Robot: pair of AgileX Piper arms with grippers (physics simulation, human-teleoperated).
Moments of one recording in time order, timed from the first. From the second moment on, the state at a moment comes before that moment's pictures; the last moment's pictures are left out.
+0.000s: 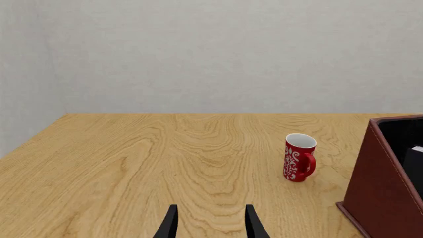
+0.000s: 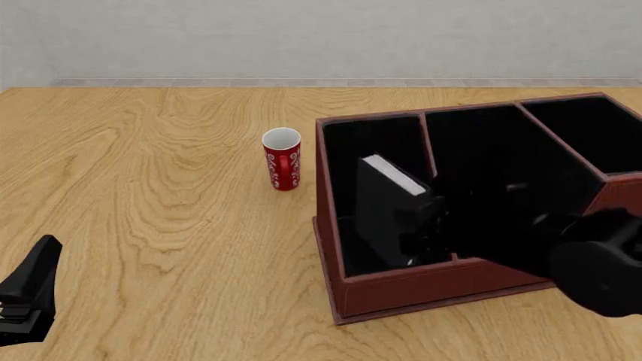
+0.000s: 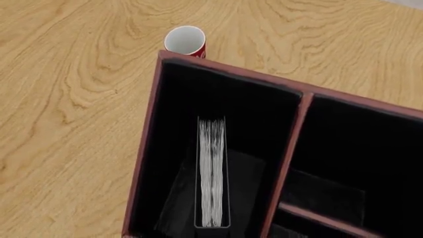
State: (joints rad) left arm 0.00 0.00 0.00 0.00 0.00; right arm 0.57 1.21 -0.53 -0.03 0.09
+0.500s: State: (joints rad) left arm 0.00 0.00 0.00 0.00 0.00; right arm 0.57 1.24 -0.52 -0.05 0.10
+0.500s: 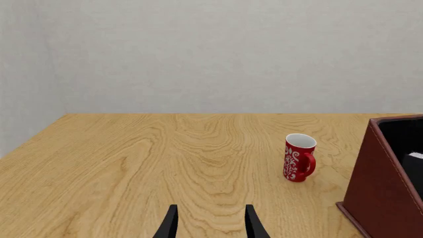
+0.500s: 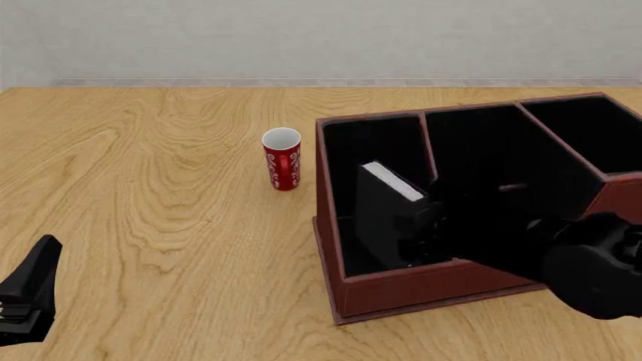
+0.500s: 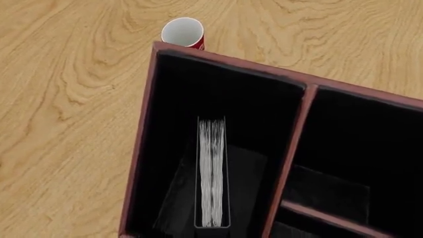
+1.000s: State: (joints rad) left arm 0.00 0.00 0.00 0.00 0.00; right arm 0.57 1.25 -0.51 -0.06 0.10
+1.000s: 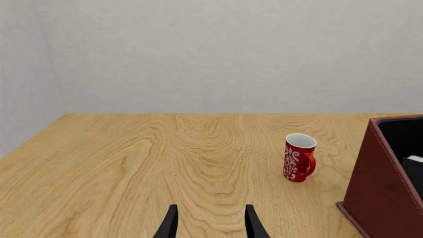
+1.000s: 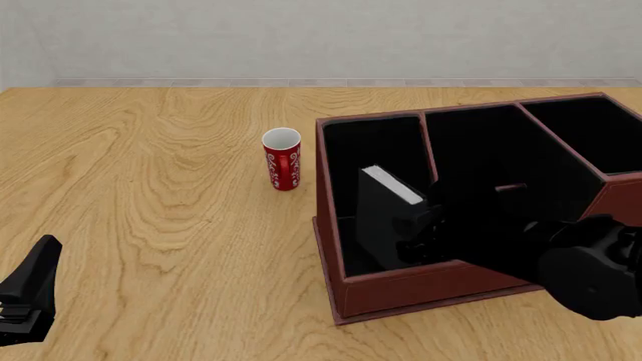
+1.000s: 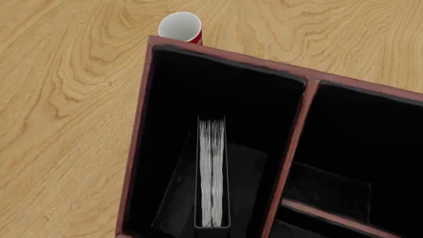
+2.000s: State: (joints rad) left arm 0.00 0.00 0.00 0.00 0.00; right arm 0.57 1.29 -0.51 -0.06 0.10
